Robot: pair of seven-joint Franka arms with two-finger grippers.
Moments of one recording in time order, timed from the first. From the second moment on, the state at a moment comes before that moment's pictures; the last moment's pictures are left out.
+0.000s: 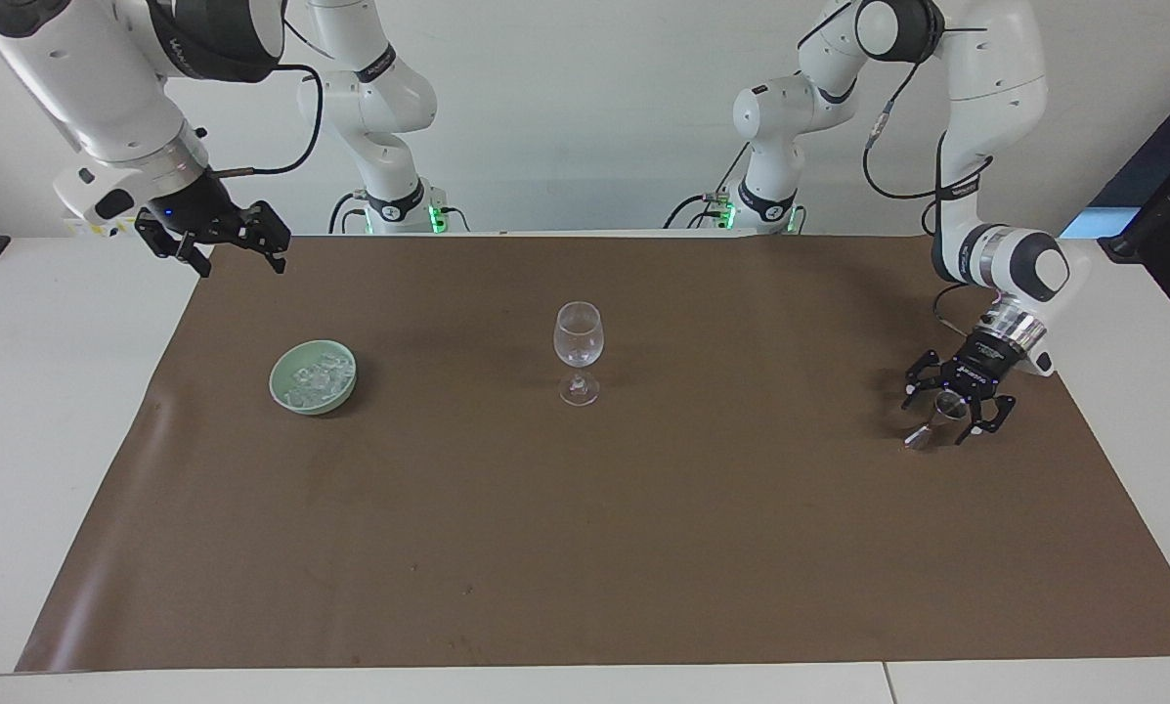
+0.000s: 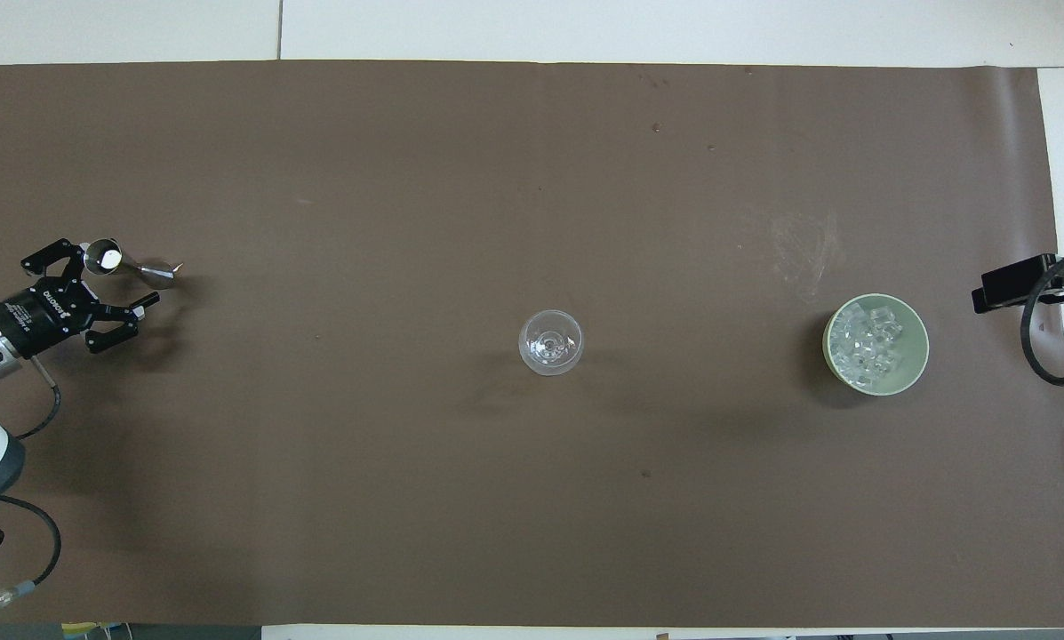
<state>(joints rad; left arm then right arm) 0.20 0.34 0.22 -2.13 -1.48 2.06 -0.62 -0.02 -0.06 -0.07 -1.69 0.01 1.55 -0.11</state>
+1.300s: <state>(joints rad) 0.19 0.33 0.22 -2.12 -1.53 2.06 -0.69 -0.02 -0.06 -0.07 -1.69 0.01 1.55 -0.11</state>
